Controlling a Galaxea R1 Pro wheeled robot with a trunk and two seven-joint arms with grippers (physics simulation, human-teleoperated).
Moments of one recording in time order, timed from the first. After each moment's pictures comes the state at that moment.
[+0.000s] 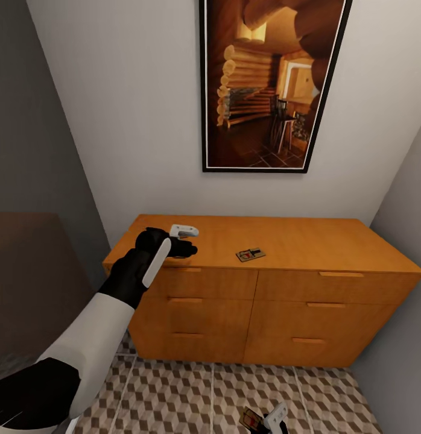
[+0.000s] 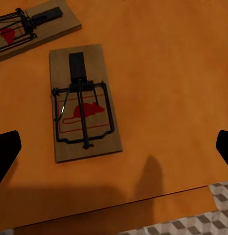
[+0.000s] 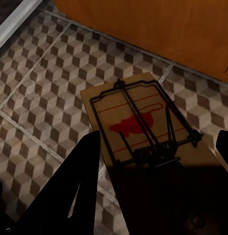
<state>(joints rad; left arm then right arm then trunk) -1.01 -0.10 -0.29 -1.03 0.25 1.00 0.14 -0.44 0.00 -0.06 -0.02 0.36 -0.51 0.40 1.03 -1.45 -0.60</state>
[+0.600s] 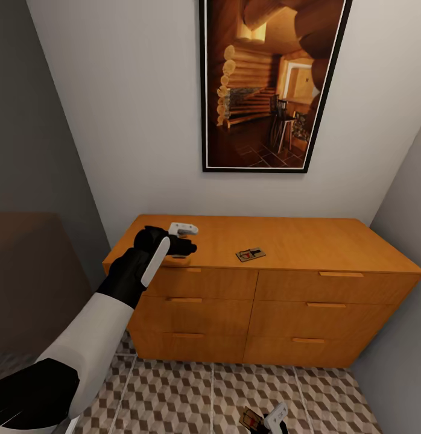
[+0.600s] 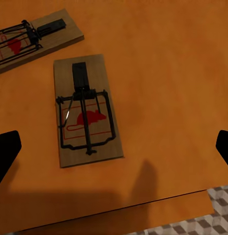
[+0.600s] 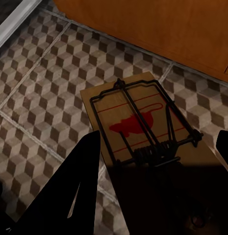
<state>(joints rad) -1.01 -0.10 -0.29 -1.05 0.25 1.01 0.14 -0.44 0.00 -0.06 -0.02 0.36 -0.51 0.40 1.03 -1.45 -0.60</state>
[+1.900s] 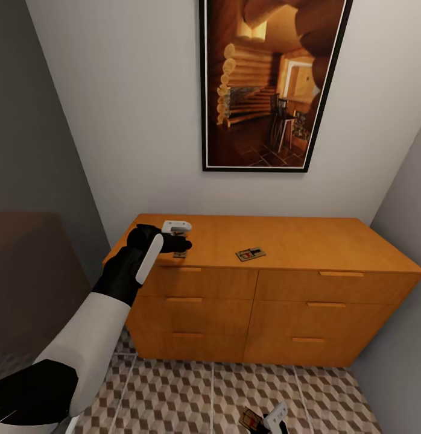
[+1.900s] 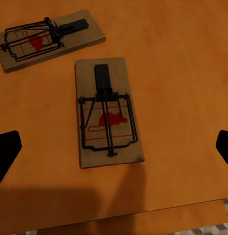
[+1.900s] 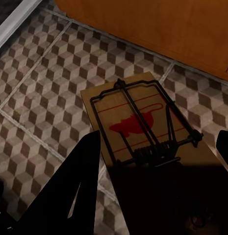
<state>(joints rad) -1.01 -0.10 -0.21 -1.05 0.25 1.01 0.14 -0.44 0.00 -0.06 -0.02 0.36 -0.51 0.40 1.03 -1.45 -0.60</state>
